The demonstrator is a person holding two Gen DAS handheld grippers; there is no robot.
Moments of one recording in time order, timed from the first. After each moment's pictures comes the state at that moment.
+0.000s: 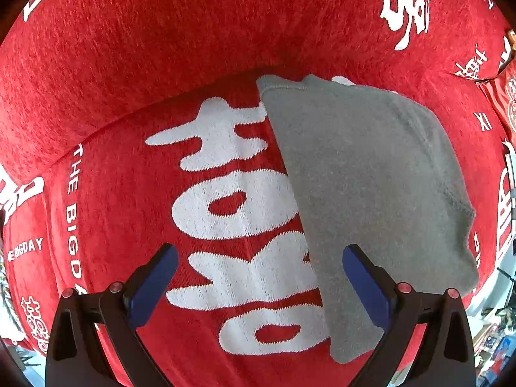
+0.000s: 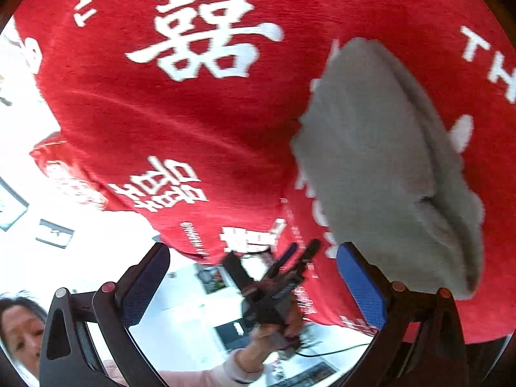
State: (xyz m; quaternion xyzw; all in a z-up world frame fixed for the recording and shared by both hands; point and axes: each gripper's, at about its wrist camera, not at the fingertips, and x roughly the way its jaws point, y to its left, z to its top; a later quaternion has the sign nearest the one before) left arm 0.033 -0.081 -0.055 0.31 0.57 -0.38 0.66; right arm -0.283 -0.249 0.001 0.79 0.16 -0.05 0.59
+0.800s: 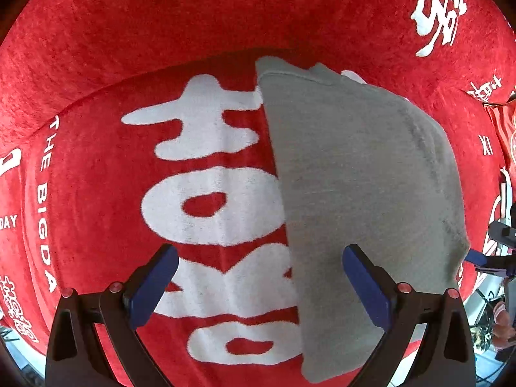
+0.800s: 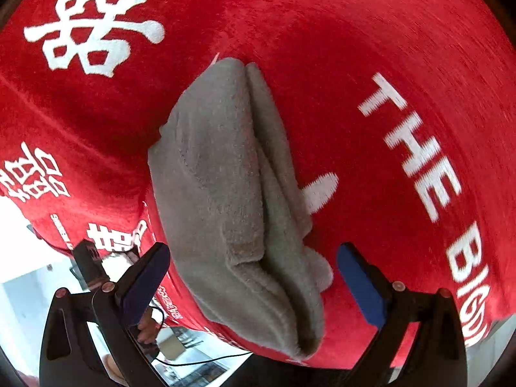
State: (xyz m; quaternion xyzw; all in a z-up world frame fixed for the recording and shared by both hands) left arm 0.043 -0.103 -0.086 0.27 0.63 -0.37 0.63; right arm -0.290 -0.280 -0.045 0.65 0.42 -0.21 0.60
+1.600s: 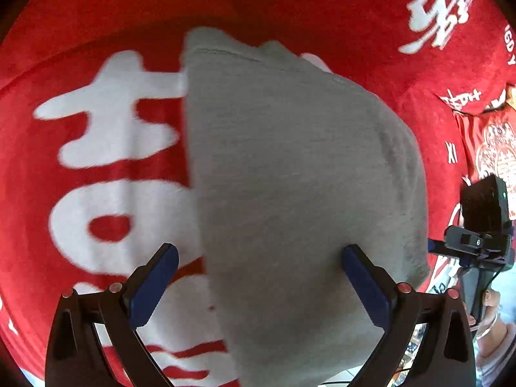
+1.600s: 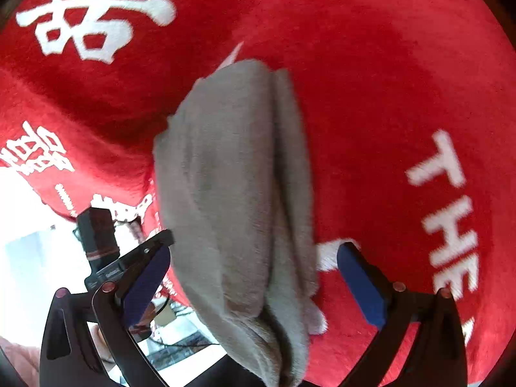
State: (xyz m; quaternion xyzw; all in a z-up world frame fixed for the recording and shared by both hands) left arm 0.038 -0.162 -0.134 0.20 0.71 -0.42 0.53; right arm -0.257 -0.312 -0.075 0.63 0.46 -0.10 0.62
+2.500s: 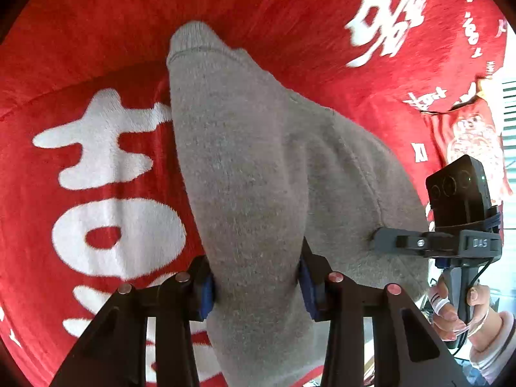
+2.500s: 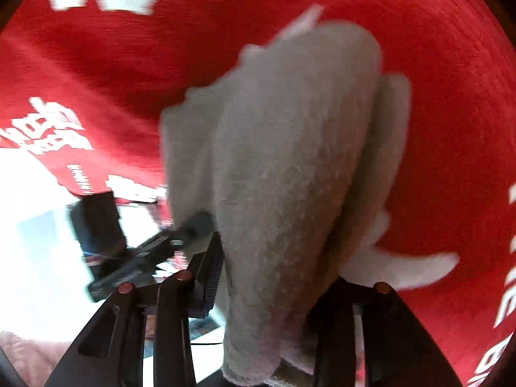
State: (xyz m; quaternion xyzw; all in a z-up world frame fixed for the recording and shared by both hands) left arm 0.040 -0.135 -0.081 0.17 0.67 -0.48 0.54; right arm -0.213 -0.284 -0.057 0.65 0.42 -0.05 0.63
